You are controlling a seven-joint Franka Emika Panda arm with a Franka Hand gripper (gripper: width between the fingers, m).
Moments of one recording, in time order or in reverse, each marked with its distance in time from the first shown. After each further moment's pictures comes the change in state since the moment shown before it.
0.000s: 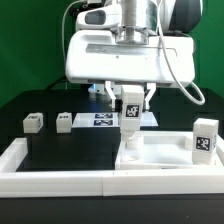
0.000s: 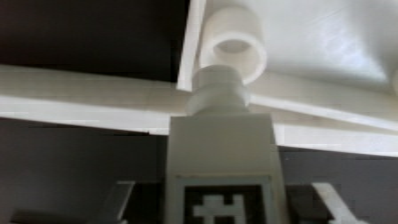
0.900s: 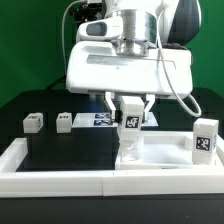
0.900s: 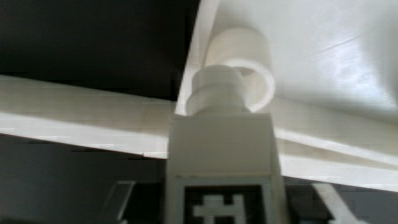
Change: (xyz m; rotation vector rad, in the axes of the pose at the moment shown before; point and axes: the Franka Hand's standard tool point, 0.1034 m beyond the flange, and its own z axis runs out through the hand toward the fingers) arm -0.012 -0.001 0.013 0.002 -0.022 -0.043
